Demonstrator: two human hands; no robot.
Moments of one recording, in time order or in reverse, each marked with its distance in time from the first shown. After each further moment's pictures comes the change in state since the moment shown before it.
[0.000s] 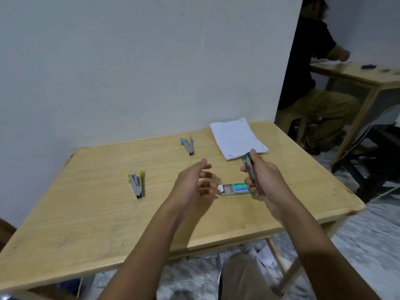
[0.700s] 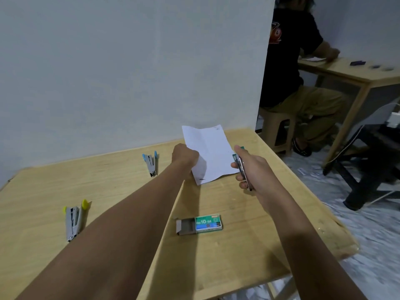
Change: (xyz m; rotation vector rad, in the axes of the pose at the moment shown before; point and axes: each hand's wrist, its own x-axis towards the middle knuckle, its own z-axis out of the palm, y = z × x) left_hand 0.225 0.013 0.081 0.666 0.377 0.046; right_hand 0.115 -0.023 -0.057 -0.099 0.027 0.080
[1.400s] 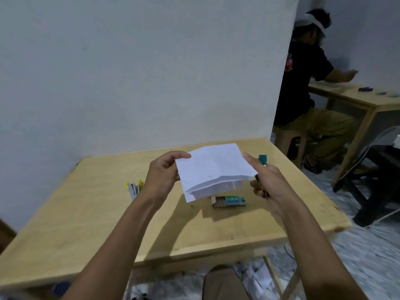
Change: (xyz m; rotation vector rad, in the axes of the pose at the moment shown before) left_hand -0.201 -0.041 -0.174 -0.491 -0.055 0.432; right_hand -0.121 -0.007 0.020 0.050 -0.114 -0.158
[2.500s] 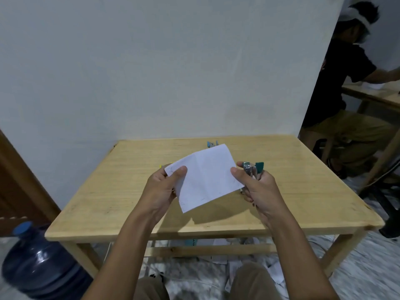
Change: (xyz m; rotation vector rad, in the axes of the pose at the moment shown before) left_hand -0.070 -0.012 -0.082 -0.272 0.088 -0.271; right_hand -0.047 0.036 0.082 0.125 -0.134 -0.132
